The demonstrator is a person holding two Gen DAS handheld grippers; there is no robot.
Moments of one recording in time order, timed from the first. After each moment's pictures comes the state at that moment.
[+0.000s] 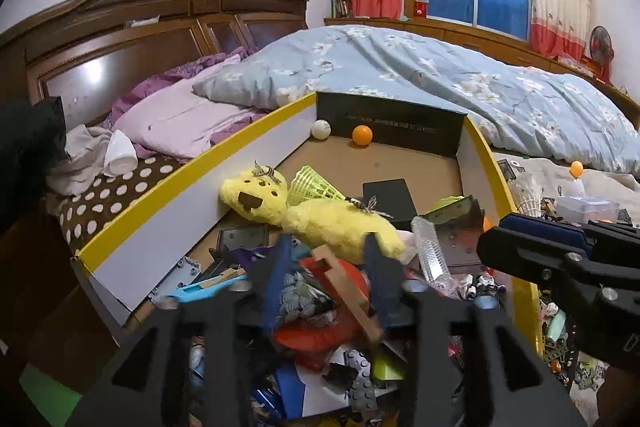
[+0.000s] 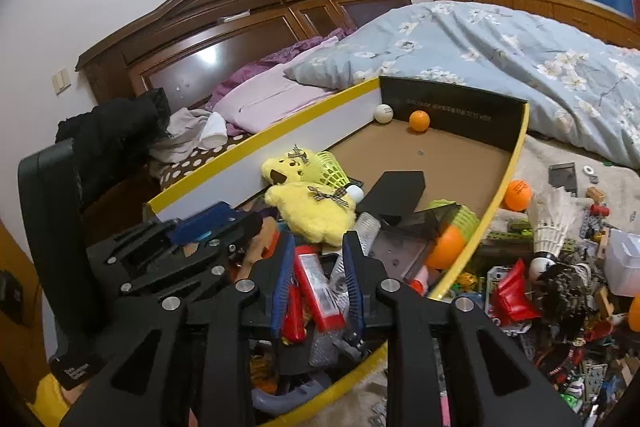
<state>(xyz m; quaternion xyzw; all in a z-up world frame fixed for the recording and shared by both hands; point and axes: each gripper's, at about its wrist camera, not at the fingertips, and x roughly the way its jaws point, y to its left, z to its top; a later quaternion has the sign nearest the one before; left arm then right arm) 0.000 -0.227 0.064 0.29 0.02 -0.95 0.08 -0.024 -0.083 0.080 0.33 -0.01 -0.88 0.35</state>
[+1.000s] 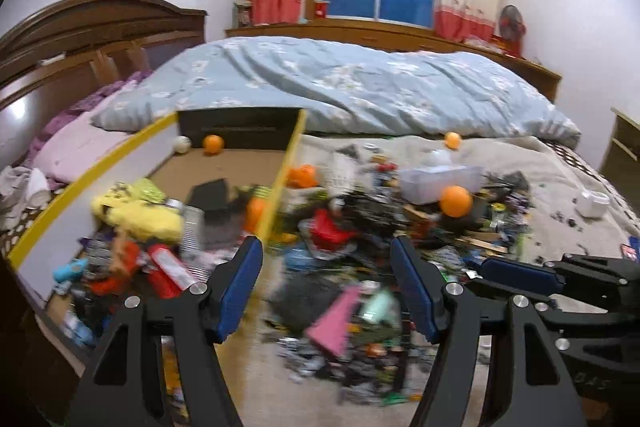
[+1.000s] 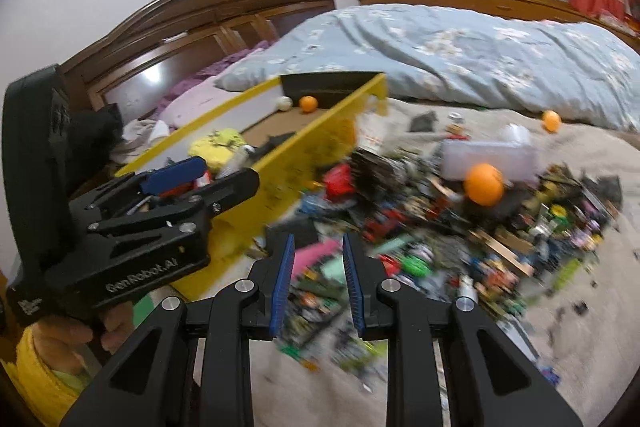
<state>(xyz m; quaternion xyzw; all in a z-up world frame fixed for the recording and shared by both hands) 0.043 -0.058 0.081 0.28 -0.01 -0.95 -0.09 0.059 0.098 0.068 0.33 -0.03 -0.91 0.23</state>
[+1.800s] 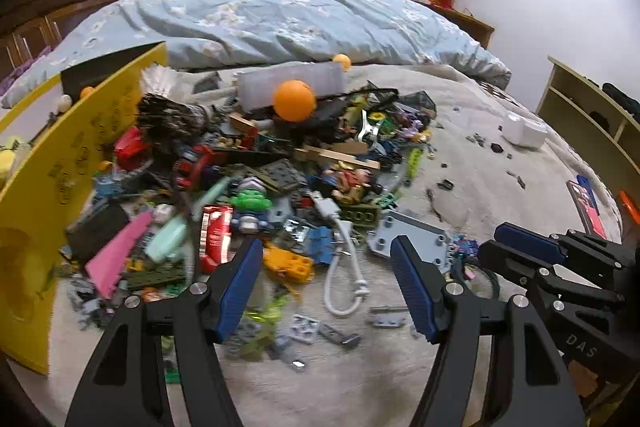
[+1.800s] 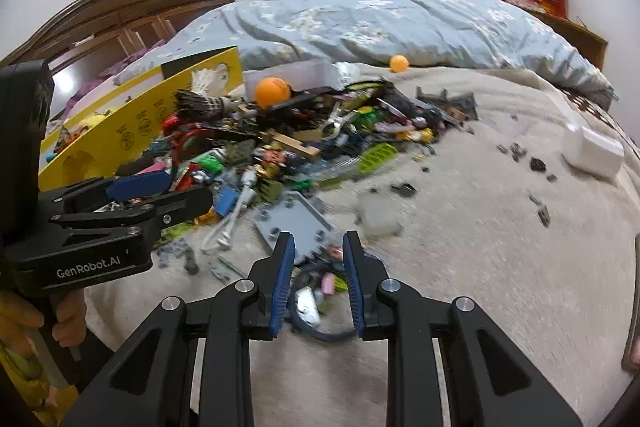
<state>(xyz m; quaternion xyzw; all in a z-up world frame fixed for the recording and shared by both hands) 0.056 0.068 0.004 0.36 -0.01 -0.91 -0.22 0.117 0.235 0.007 0.34 -0.02 -0.94 0.06</state>
